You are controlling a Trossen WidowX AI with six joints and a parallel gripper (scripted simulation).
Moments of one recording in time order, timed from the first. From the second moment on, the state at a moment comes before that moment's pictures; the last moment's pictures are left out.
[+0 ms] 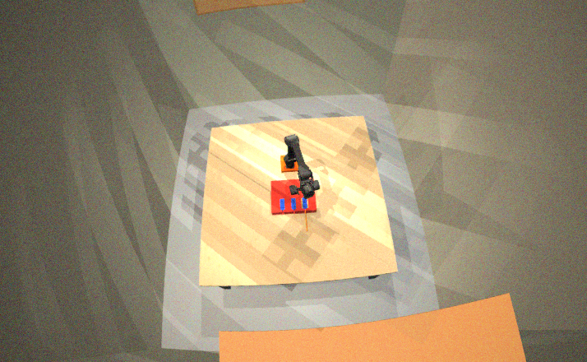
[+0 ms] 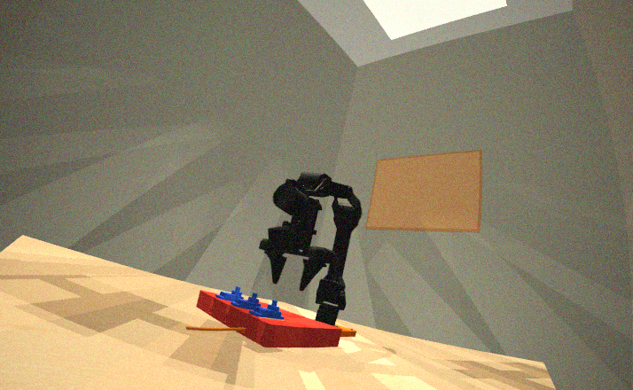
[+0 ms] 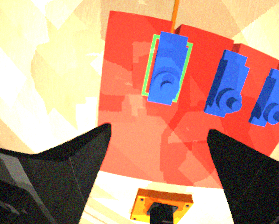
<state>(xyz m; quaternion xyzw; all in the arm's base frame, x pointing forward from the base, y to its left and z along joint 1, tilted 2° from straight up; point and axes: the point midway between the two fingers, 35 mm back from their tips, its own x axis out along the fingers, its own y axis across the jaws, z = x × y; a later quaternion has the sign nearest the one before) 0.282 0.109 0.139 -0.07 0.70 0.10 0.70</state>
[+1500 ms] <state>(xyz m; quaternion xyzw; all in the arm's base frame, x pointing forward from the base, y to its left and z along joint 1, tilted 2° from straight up) 0.227 0.098 0.213 -0.07 0.70 0.10 0.71</state>
